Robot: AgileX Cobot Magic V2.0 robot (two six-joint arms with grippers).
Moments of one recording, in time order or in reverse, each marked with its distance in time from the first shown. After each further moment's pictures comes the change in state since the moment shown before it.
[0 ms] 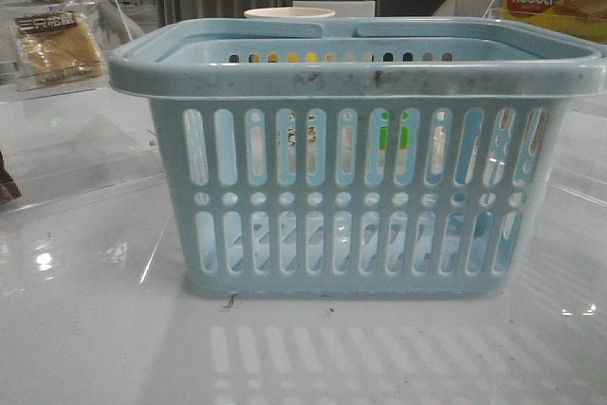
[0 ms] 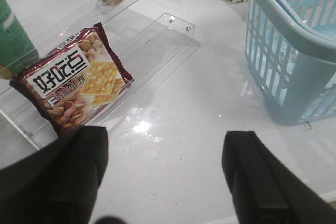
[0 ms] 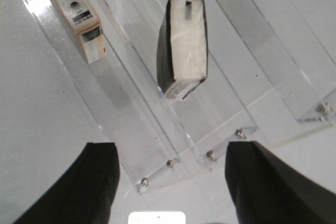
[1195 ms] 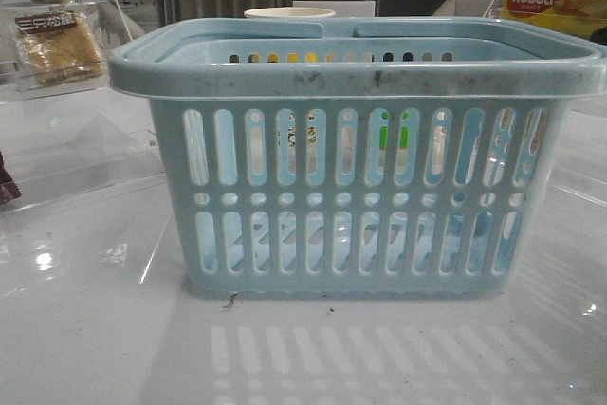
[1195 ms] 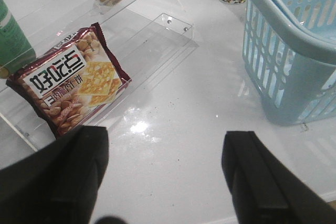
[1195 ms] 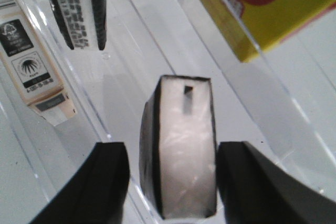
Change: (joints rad) left arm 0.000 0.000 0.000 -0.009 0.000 0.000; right arm -0.025 0.186 -0.034 -0.058 -0.250 0.000
